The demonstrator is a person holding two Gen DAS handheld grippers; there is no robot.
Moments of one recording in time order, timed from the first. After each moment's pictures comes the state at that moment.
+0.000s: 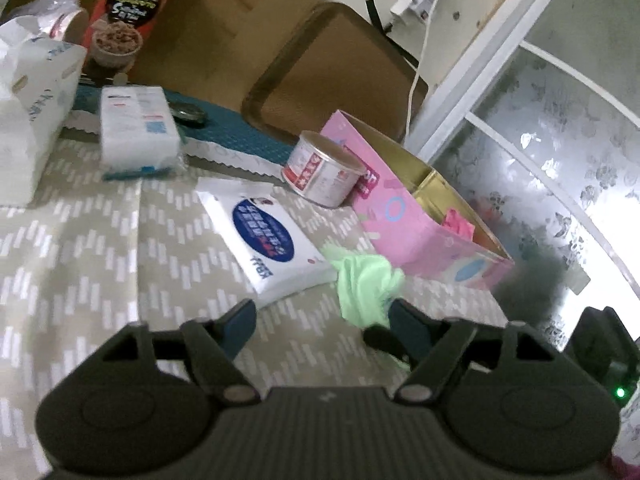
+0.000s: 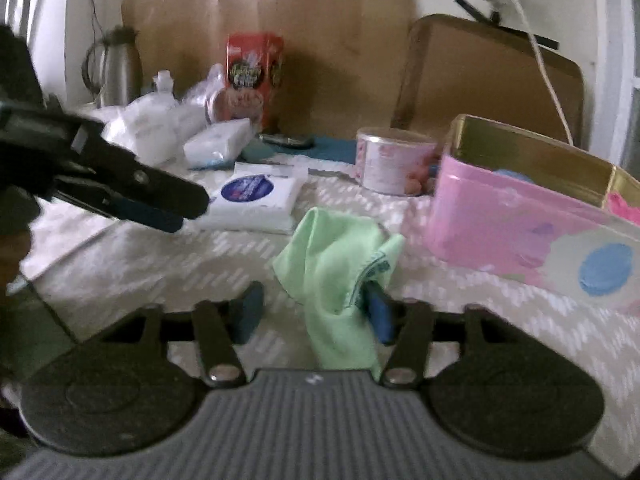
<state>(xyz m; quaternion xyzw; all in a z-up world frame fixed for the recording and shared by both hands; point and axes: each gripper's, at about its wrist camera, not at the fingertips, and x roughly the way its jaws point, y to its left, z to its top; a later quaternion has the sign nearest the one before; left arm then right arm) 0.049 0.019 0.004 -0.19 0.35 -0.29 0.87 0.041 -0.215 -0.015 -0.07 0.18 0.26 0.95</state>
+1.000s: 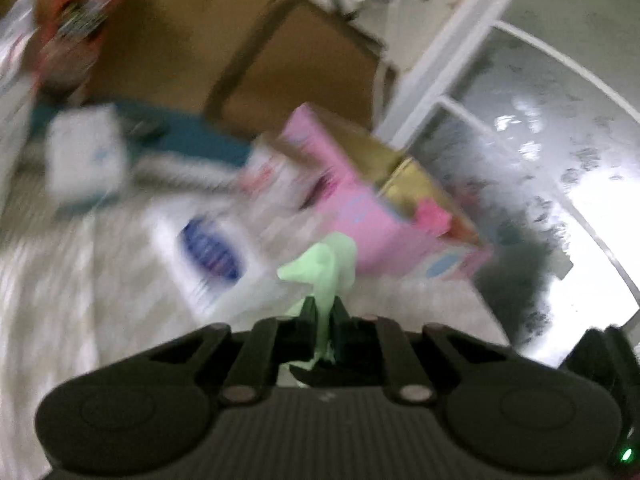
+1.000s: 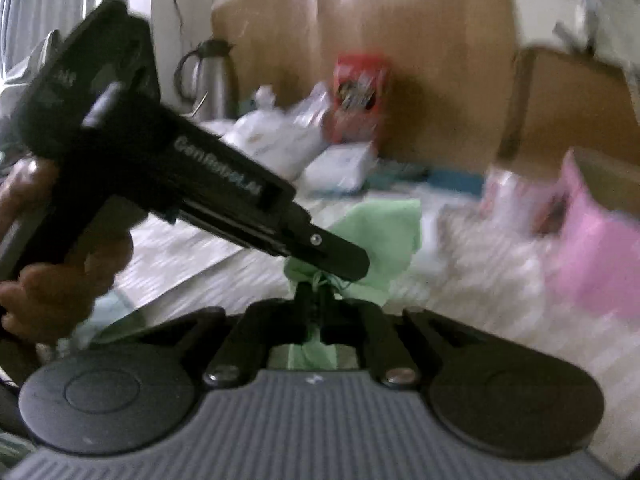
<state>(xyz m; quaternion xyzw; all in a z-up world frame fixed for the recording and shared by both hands) 0.068 -0.016 0.039 -0.16 0.35 -0.34 0.86 0.011 -0.182 -0.003 -0.07 0.13 0.37 0.92</state>
